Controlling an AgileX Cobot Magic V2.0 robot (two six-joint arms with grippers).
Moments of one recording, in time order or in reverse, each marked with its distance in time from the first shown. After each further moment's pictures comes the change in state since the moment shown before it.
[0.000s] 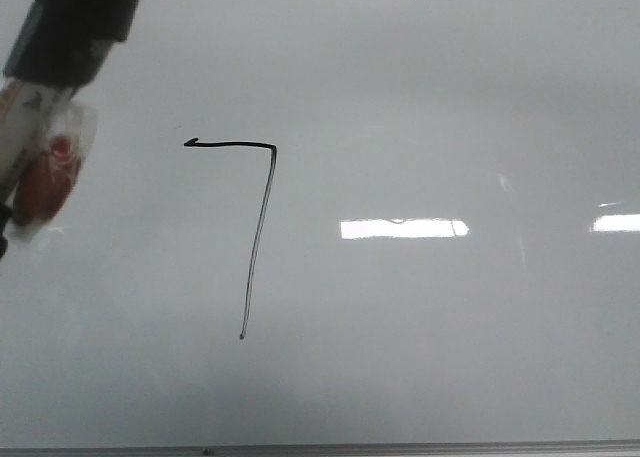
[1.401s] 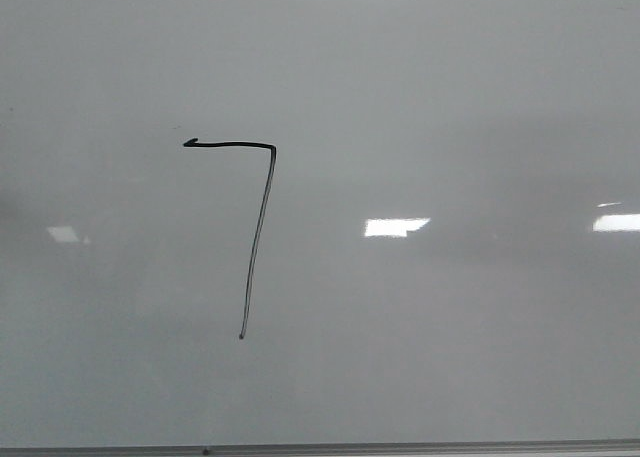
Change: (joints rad) left arm 1.021 0.676 -0.129 0.296 -0.458 -0.417; right arm -0.586 -1.004 0.820 -0.071 -0.318 0.391
